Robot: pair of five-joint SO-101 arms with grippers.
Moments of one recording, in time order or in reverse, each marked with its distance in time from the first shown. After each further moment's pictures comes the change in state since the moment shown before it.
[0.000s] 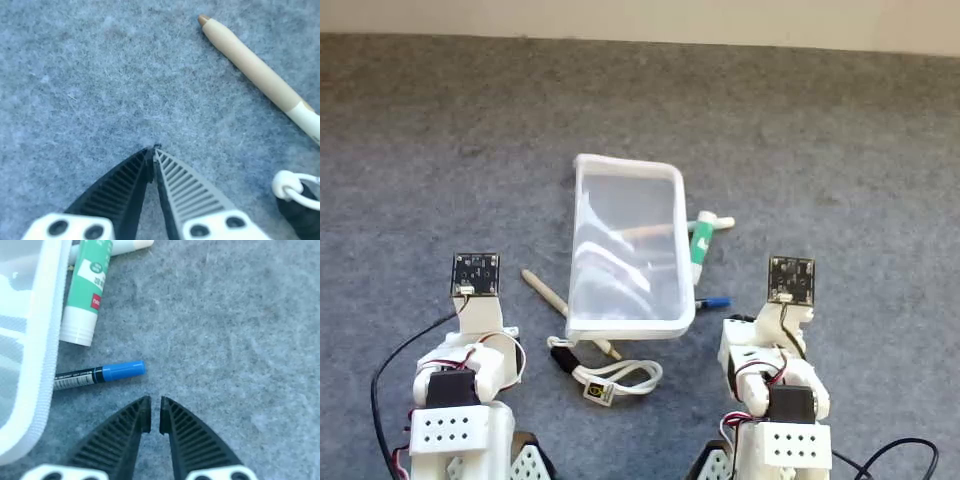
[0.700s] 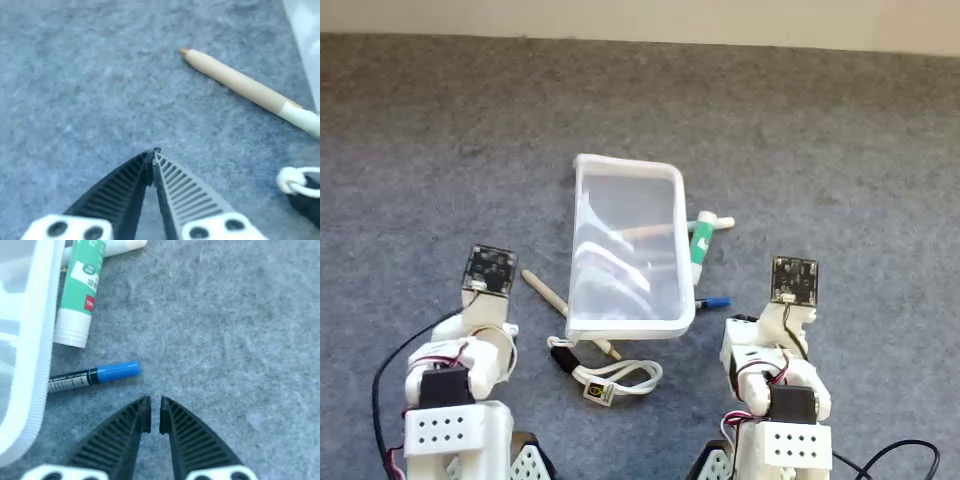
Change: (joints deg) left arm -3.4 0.6 -5.0 0.0 -16.0; right arm 1.1 0.0 -0.1 0.0 0.0
